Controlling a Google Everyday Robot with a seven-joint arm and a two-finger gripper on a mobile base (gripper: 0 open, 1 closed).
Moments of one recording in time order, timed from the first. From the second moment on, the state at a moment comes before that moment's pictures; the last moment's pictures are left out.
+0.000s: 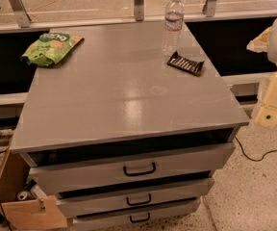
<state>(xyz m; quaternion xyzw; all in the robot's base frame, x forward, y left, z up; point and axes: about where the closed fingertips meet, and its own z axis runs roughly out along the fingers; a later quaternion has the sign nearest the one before) 0.438 -0.217 0.976 -0.60 0.78 -0.03 0.16</state>
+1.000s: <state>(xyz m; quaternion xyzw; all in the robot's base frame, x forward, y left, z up) 0.477 -0.203 0.957 -0.61 0.77 -0.01 0.19</state>
